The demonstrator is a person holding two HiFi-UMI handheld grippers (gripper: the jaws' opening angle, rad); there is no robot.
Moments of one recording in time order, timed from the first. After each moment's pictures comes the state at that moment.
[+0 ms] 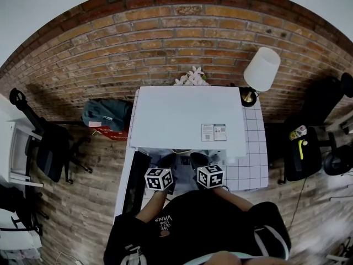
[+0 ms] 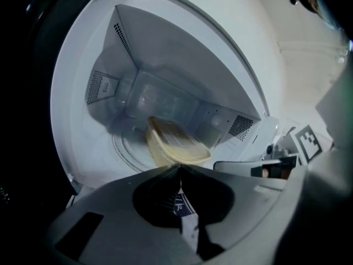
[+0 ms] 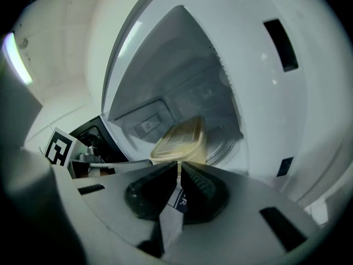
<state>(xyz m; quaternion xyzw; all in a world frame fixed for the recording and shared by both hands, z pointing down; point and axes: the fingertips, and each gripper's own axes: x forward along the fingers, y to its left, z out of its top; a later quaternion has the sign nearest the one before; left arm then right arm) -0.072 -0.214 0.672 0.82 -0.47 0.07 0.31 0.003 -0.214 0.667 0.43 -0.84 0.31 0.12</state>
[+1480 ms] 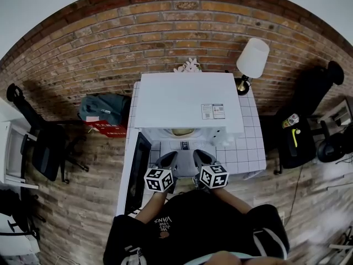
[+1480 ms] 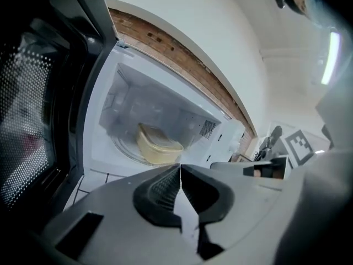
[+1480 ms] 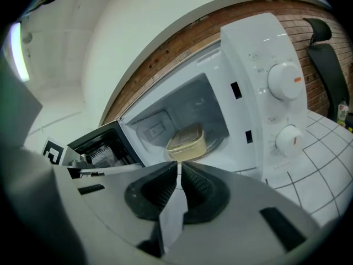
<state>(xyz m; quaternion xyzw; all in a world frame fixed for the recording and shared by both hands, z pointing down) -0.073 -0.136 0.641 0.86 -0.44 0.03 0.27 0.014 -0.140 0.643 0.49 -0.82 0.29 0.06</state>
